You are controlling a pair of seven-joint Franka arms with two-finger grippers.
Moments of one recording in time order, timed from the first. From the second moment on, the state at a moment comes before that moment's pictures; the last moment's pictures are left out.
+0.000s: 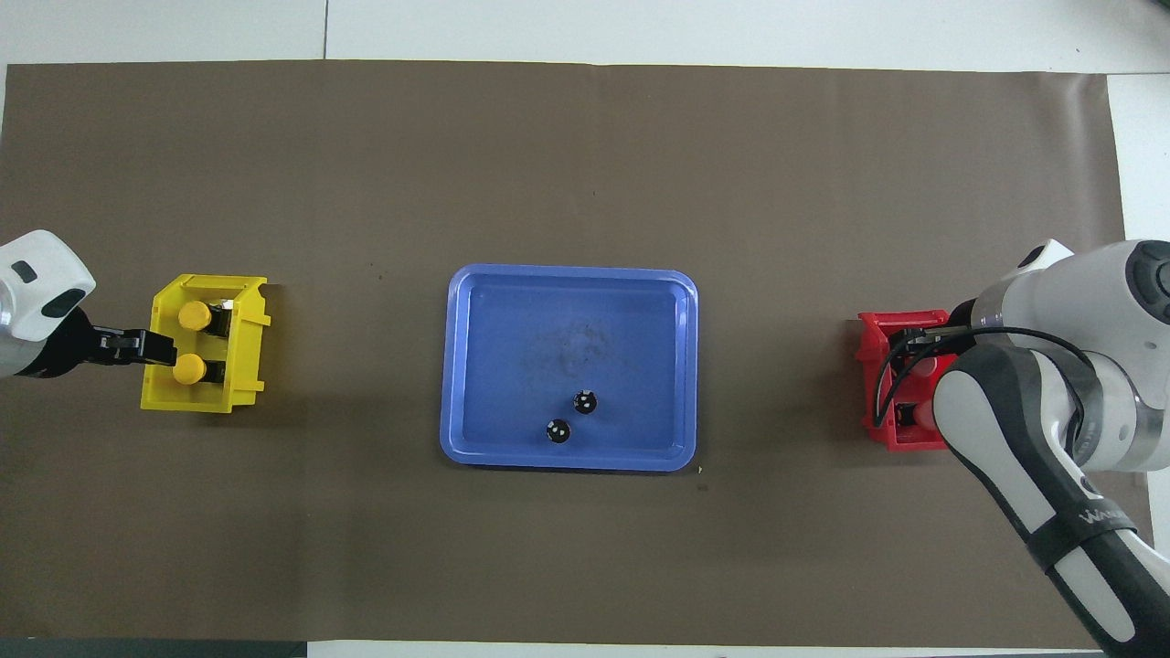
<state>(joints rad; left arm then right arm) 0.08 -0.12 -0.04 -2.17 0.00 2.01 0.15 -0.09 0.00 0.04 -2.27 0.02 2.22 -0.08</state>
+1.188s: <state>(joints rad) 0.08 -0.06 -0.04 -2.30 0.00 2.19 0.11 -0.09 -0.01 0.04 -2.30 0.02 2.24 -0.09</state>
